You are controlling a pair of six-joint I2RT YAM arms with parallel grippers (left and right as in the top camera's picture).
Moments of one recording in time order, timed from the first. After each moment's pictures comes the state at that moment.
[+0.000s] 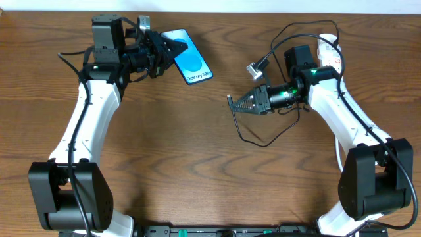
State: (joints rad) left arm -0.02 1.69 1.34 -0.23 0.94 -1.01; right arm 0.21 1.80 1.33 -0.87 -1.25 -0.01
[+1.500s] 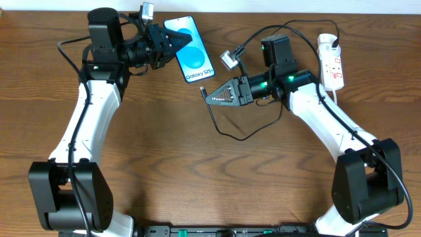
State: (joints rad) left arm -0.02 1.69 1.34 -0.04 1.08 -0.99; right arm 0.35 1.80 1.33 -0.34 -1.44 0.38
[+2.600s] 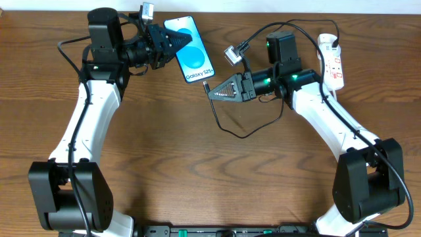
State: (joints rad) left arm -0.02 1.69 1.34 -0.04 1.08 -0.99; right arm 0.33 1.80 1.33 -0.28 -1.45 0.44
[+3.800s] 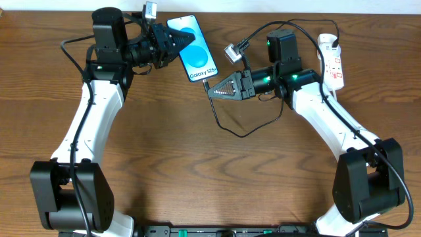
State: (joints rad) left arm -0.05 1.69 1.34 -0.03 1.04 -1.01; right arm 0.33 1.80 1.33 -0.23 -1.44 0.49
